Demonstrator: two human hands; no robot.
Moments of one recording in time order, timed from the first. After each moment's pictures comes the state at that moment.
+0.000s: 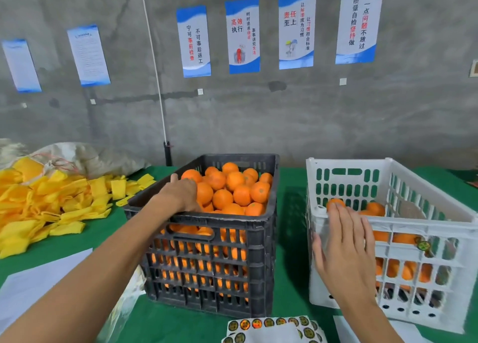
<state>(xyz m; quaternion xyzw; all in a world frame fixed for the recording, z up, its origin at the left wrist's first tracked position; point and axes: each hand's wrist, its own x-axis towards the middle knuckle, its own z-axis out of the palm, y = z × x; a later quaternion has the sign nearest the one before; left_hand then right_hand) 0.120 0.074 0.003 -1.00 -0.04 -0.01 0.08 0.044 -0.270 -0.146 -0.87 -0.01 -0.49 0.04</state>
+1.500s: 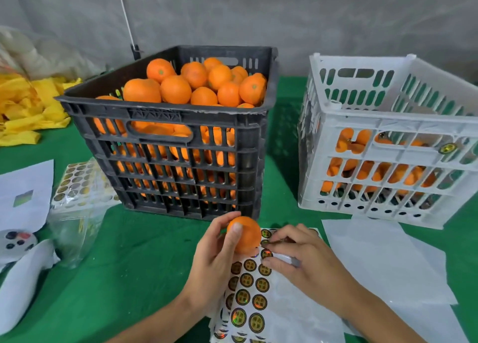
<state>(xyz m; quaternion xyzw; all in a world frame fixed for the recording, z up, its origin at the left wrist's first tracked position) -0.053 -0.025 -0.271 -0.67 0.04 -0.03 -0.74 -0.045 -0.242 -0.244 -0.93 -0.26 -0.05 0.27</state>
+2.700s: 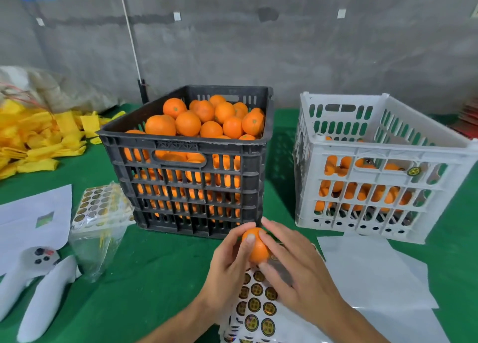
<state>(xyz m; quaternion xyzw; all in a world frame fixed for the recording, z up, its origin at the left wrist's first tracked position) -0.062 -0.037 -0.240 -0.67 0.11 -0.02 -0.73 -0.067 -0.221 -0.231 -0.88 -0.31 -0.26 0.26</state>
